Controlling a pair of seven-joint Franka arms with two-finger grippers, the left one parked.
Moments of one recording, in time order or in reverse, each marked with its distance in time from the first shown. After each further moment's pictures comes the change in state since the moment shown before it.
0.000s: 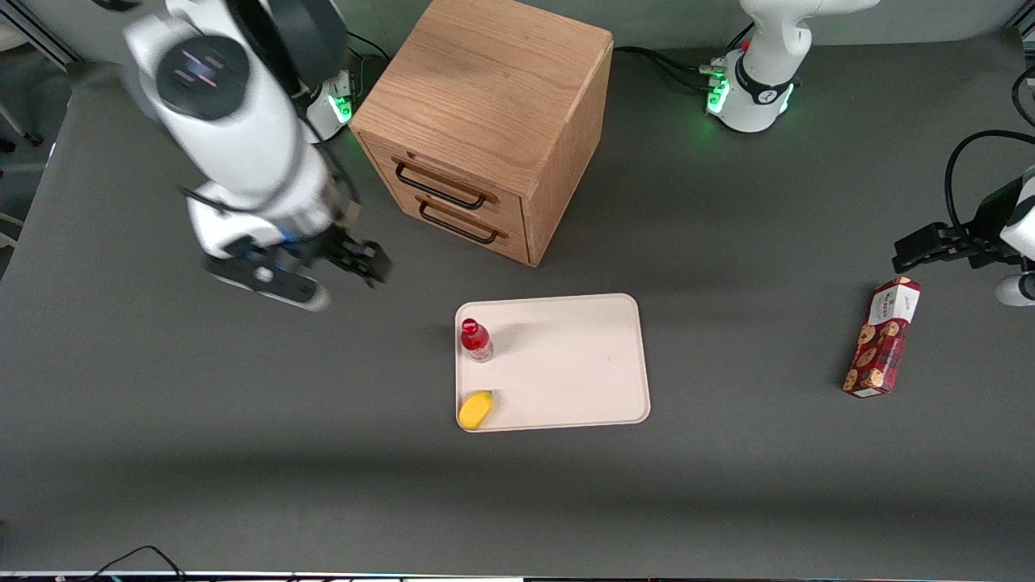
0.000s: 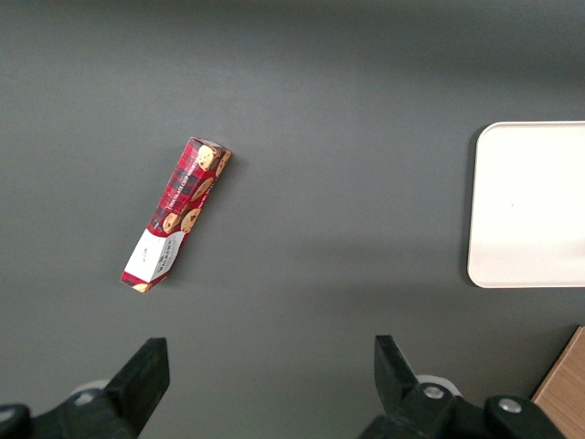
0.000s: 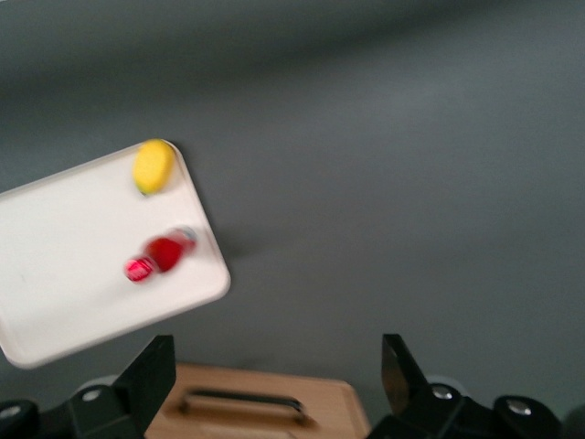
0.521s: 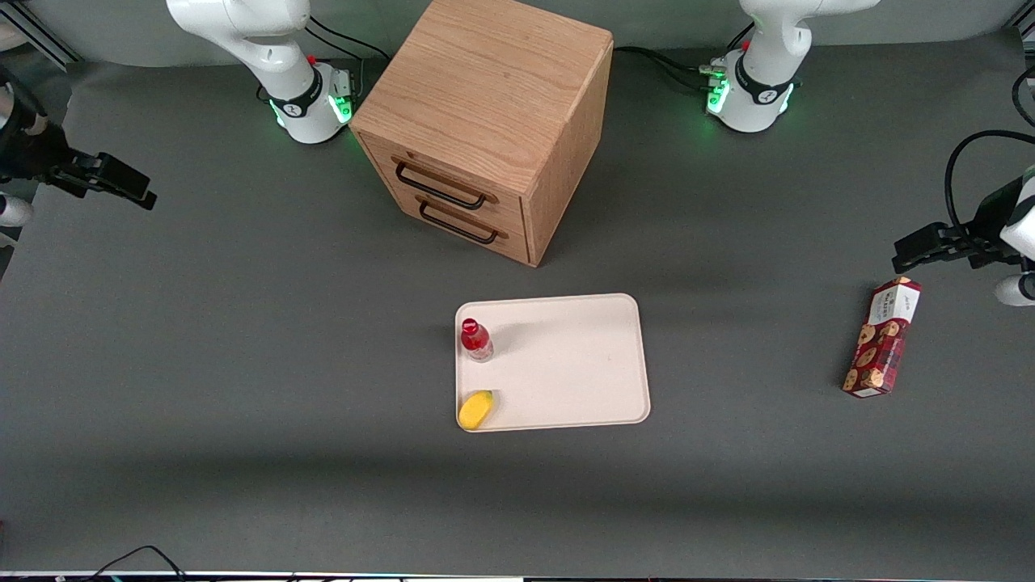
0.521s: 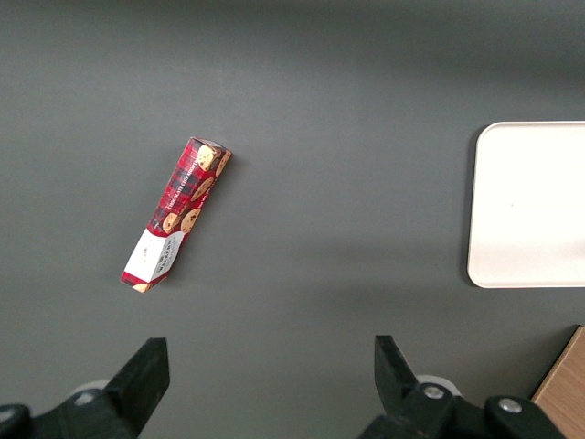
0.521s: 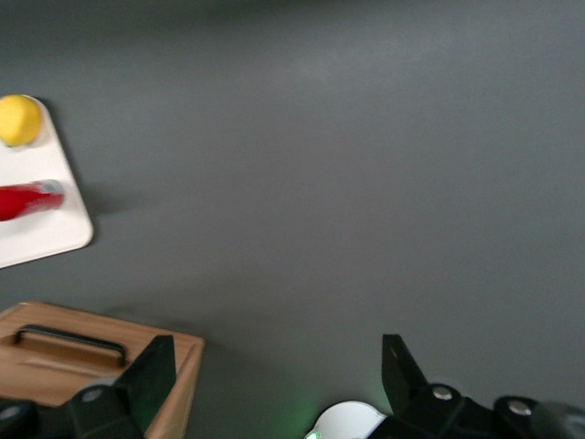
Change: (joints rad) arm -0.040 -0.430 -0.511 -0.457 0.203 0.058 -0.595
